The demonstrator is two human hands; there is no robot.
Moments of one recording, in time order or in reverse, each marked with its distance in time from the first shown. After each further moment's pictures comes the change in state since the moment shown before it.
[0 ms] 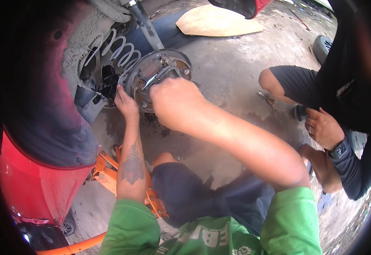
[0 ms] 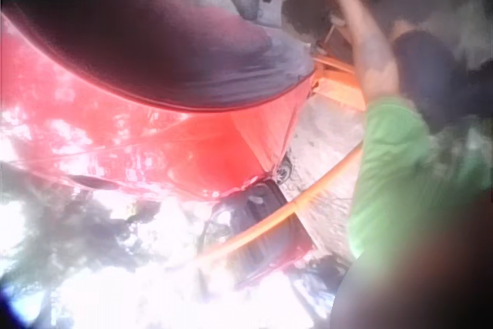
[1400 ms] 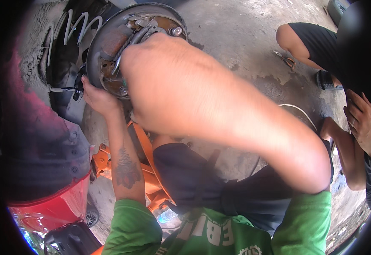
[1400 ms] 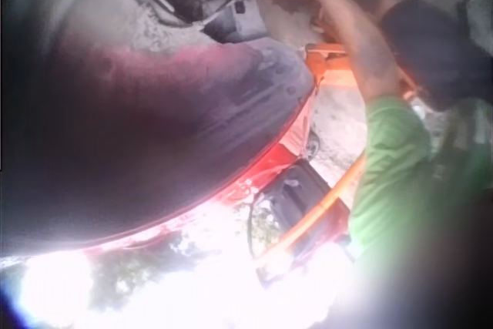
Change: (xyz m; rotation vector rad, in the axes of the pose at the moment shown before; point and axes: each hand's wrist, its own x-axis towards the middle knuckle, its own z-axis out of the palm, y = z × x) left_hand 0.004 -0.016 -0.014 0.306 0.038 0.154; right_hand 0.000 0.035 0.033 0.413 0.314 -0.055
